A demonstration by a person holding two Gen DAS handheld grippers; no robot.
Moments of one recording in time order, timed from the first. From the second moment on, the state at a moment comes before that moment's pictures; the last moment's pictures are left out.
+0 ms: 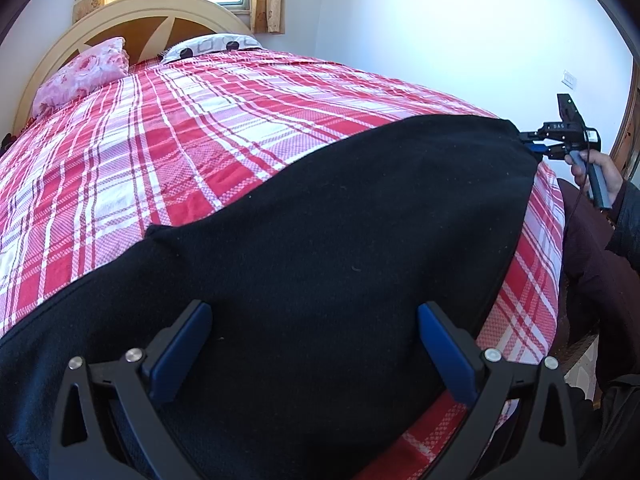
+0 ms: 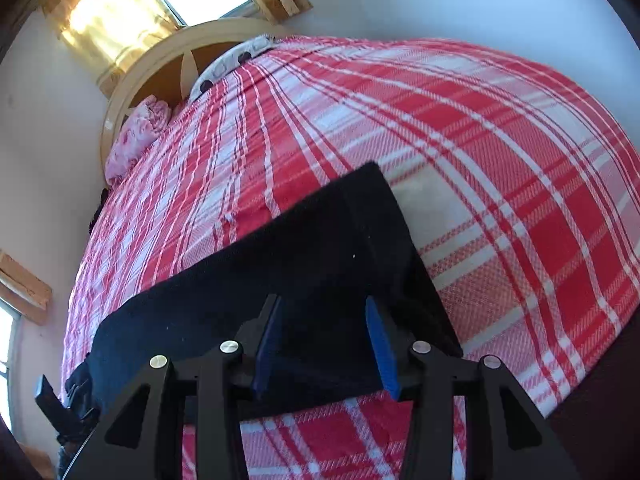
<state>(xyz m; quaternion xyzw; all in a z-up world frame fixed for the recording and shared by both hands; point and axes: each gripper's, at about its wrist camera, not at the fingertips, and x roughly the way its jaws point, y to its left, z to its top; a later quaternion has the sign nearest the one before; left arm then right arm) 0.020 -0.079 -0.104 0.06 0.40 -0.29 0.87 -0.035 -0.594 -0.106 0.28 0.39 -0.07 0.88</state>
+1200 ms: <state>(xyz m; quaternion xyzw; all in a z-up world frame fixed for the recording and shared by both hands) 0.013 -0.071 -0.098 0.05 0.37 -0.29 0.88 -0.075 -0.480 -0.027 0.27 0.22 0.02 0.94</state>
